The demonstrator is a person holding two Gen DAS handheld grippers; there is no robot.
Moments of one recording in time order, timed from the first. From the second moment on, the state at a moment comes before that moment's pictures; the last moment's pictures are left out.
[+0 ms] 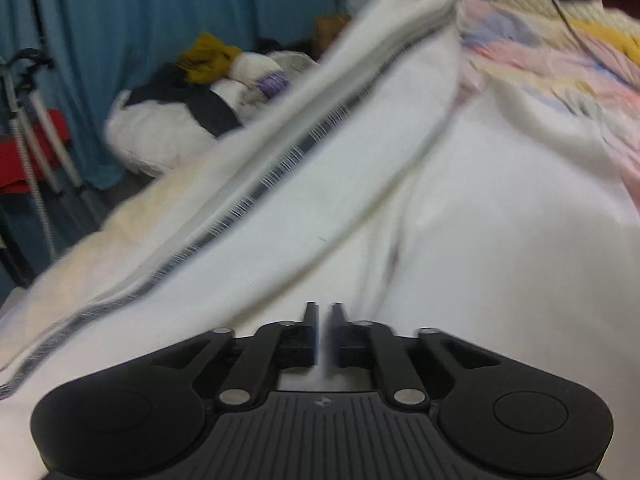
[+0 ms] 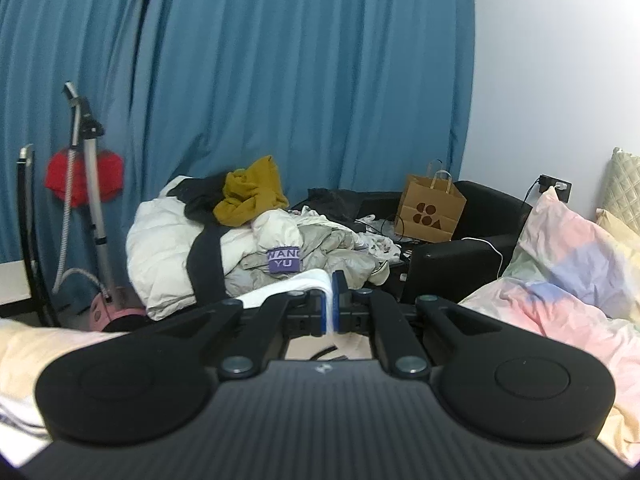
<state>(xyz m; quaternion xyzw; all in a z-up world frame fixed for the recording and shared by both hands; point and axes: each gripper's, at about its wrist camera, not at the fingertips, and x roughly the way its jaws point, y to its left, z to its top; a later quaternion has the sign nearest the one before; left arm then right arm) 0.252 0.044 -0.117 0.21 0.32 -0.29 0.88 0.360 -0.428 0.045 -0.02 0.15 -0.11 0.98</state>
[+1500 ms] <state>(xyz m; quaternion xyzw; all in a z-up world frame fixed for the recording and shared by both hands) 0.382 -0.085 -0.123 0.22 0.35 -0.21 0.88 0.233 -0.405 -0.136 0.27 0.28 0.00 0.92</state>
